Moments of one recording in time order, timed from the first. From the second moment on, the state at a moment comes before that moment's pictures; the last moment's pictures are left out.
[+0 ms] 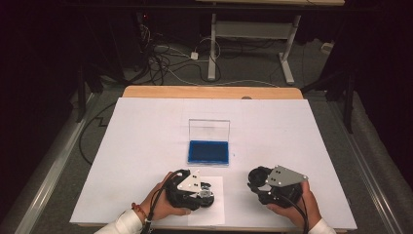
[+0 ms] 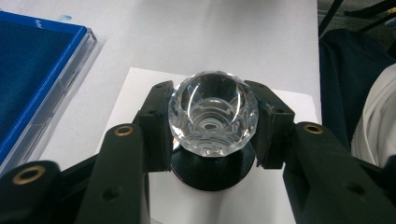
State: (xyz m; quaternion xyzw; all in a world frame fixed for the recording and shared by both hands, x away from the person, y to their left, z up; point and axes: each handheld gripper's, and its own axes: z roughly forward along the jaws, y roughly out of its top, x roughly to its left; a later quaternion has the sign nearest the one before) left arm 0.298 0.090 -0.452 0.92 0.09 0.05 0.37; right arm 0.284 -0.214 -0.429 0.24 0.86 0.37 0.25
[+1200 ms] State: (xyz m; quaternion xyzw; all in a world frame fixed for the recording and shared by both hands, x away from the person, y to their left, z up) left arm 0.298 0.090 -0.452 0.92 0.10 0.04 0.37; right arm 0.283 -0.213 -0.429 0.24 0.86 0.37 0.24
